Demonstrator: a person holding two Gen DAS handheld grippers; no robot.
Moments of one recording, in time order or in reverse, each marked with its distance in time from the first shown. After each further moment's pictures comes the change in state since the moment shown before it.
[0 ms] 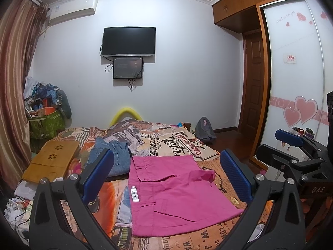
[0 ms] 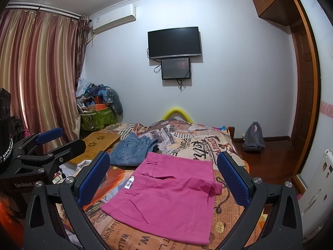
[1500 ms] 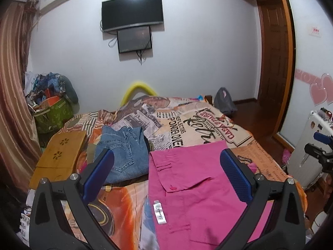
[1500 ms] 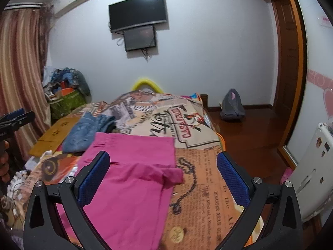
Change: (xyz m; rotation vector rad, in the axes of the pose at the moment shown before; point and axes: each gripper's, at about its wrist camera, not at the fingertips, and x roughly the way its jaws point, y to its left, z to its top) left arm 0.182 0.051 0.016 0.068 0.233 0.102; right arm 0.088 -0.120 -0.030 0.112 0.216 -0.159
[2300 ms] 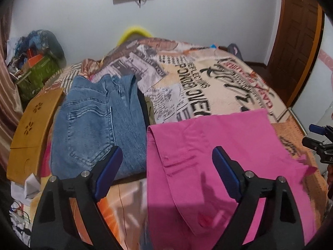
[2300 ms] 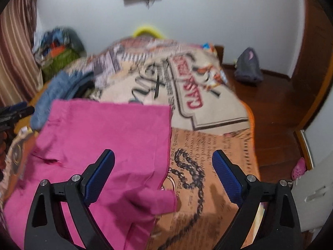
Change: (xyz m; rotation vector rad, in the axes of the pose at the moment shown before) left arm 0.253 0.040 -0.048 -0.054 0.355 -0.027; right arm 0.199 -0.034 -0.005 -0.057 0.375 0.081
